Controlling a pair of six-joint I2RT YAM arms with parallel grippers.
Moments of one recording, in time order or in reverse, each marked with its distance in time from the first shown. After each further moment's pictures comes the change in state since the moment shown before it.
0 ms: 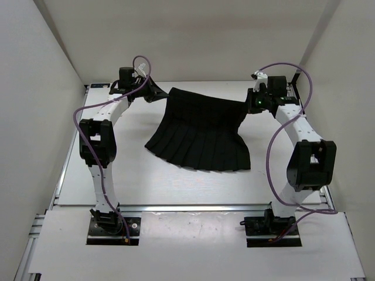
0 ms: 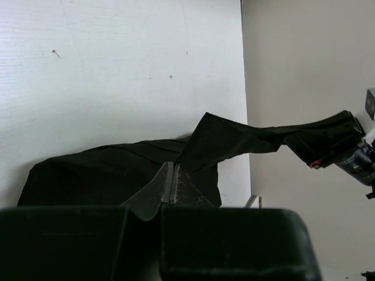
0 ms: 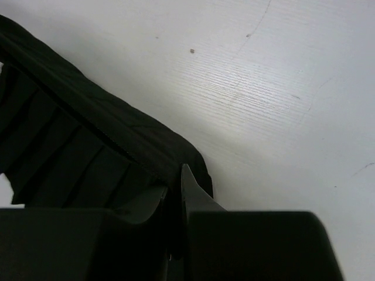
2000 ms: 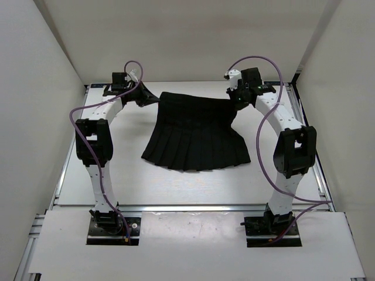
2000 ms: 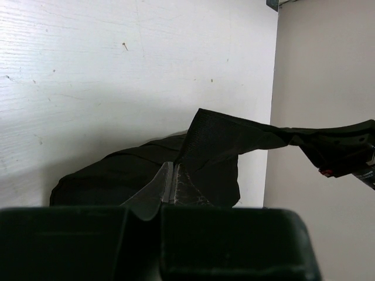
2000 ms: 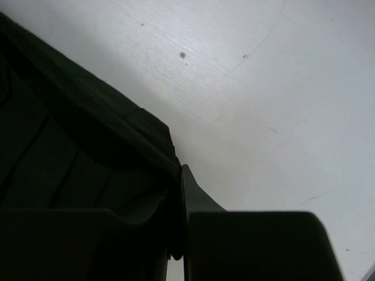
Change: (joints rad) left arm 0.068 0.005 -0.041 -0.070 -0.046 0.052; right arm 0.186 0.248 0.315 -0.214 0.261 -0.292
